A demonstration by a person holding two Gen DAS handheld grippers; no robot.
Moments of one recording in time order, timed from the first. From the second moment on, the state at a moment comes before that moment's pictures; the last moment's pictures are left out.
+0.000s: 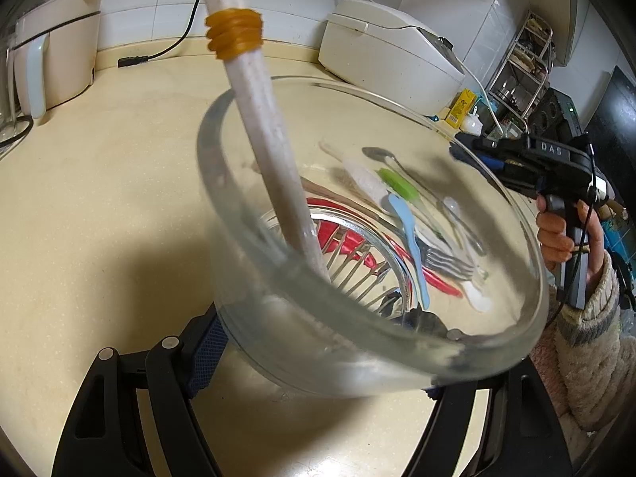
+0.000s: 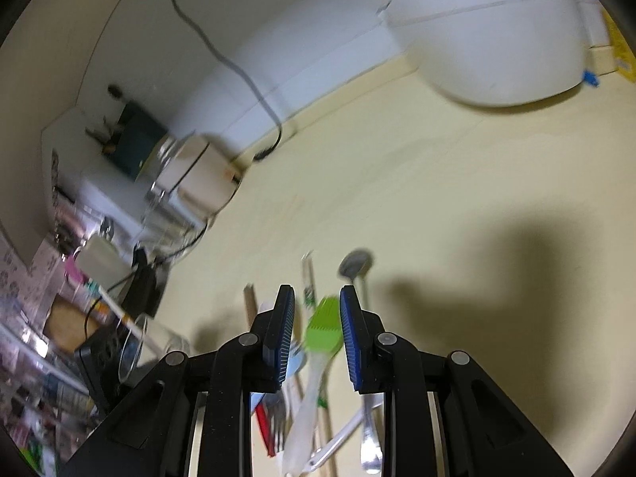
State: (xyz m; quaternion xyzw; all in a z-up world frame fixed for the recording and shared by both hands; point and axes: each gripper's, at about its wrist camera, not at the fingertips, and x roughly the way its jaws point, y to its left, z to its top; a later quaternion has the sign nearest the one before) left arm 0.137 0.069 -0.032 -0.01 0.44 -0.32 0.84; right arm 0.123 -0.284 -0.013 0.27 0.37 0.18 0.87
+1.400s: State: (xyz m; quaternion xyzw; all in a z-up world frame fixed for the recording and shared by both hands) left arm 0.137 0.067 -0.033 -0.01 0.44 -0.32 0.84; right arm 0.162 -0.212 -0.043 0.15 0.45 0.14 0.87
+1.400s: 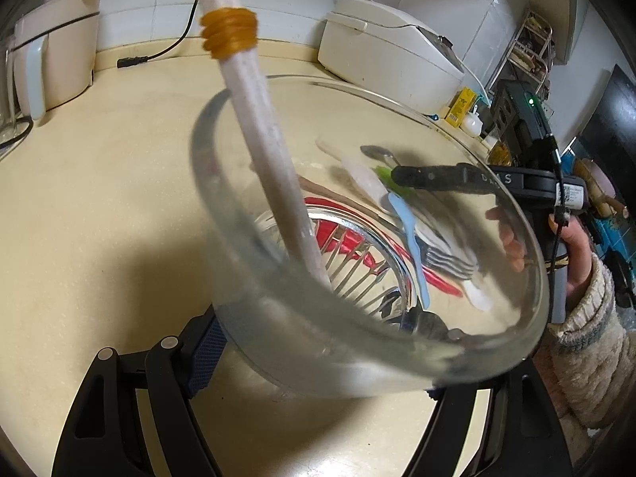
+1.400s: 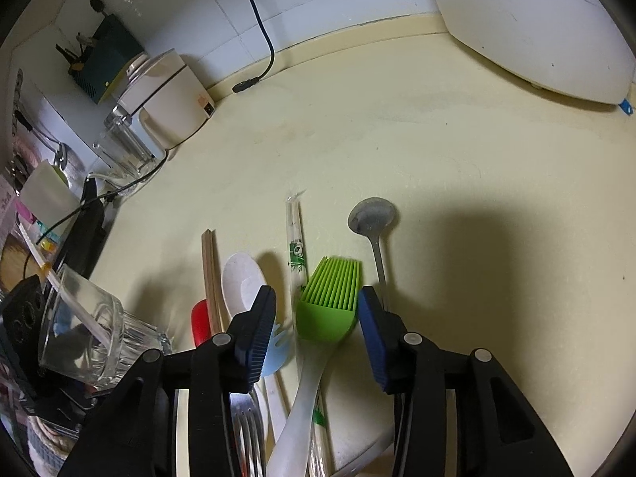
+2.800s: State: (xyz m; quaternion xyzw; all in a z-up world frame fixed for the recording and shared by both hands) left arm 0.139 0.070 -0.035 -0.01 0.44 -0.32 0.84; right arm 0.120 -0.161 -0.047 -0.08 0.45 0.21 0.87
